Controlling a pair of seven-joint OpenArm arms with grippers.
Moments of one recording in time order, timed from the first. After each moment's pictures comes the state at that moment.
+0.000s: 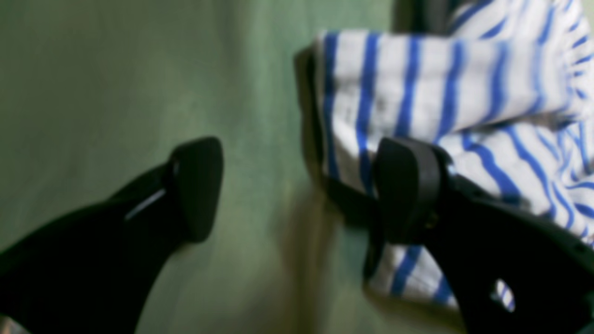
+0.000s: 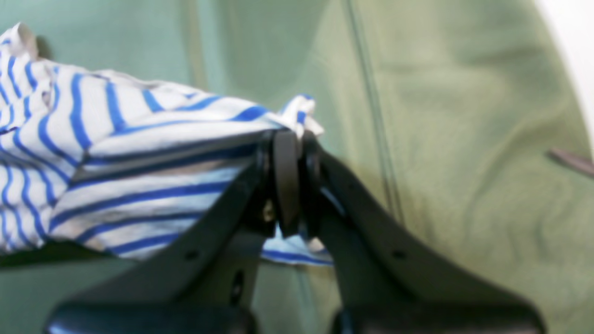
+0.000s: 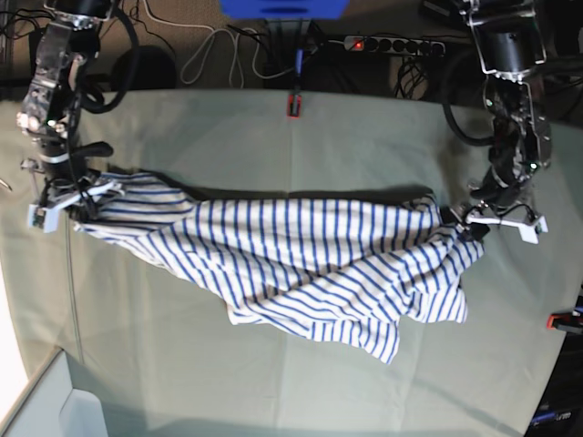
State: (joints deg) left arm -0.4 -12.4 -17.4 66.8 -35.8 0.1 26.9; right arm -13.4 5.3 24.7 90.9 9.8 9.1 -26.3
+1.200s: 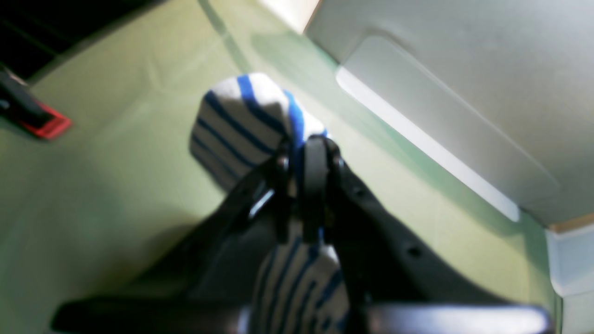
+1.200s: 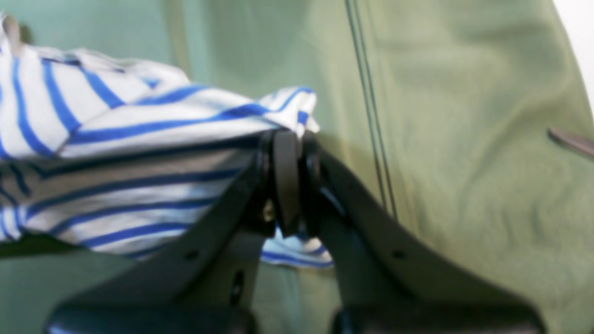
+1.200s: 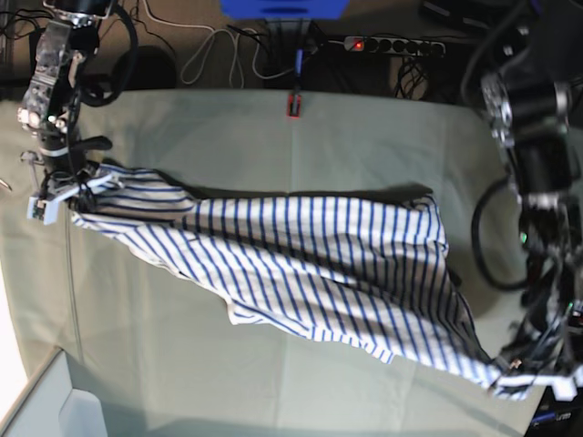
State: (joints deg) left arm -29.6 -16.6 -11.4 61.8 -35.6 0.8 25.2; right arm -14.3 5.8 25.1 89.7 9.4 9.1 -26.2
